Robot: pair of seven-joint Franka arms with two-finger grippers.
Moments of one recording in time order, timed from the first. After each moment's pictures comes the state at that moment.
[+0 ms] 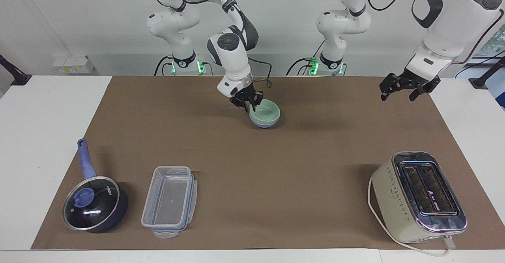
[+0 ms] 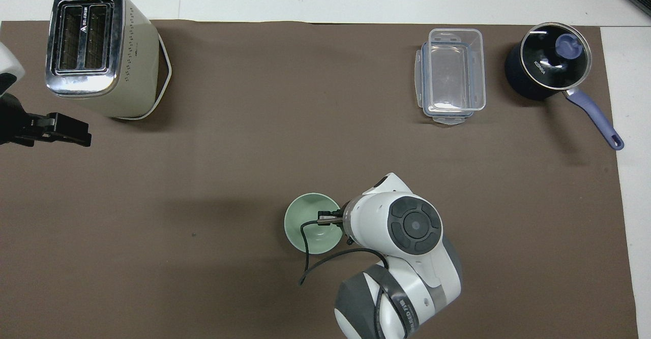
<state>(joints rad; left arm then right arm) -0.04 0.03 0.00 -1.62 -0.02 1.61 0.03 0.53 0.04 0.10 -2.20 0.22 2.38 0.51</state>
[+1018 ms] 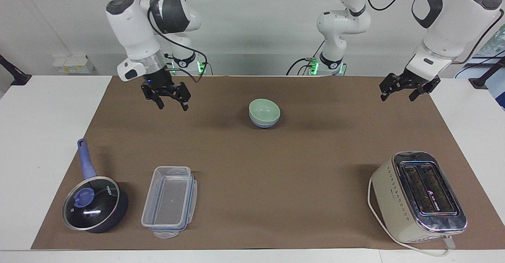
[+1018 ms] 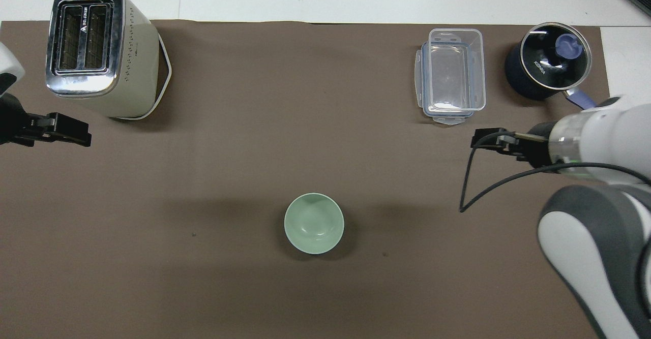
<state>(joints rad) -0.04 0.03 0.00 -1.62 -0.02 1.61 0.03 0.00 -0.12 0.07 -1.97 0.11 2.02 0.28</state>
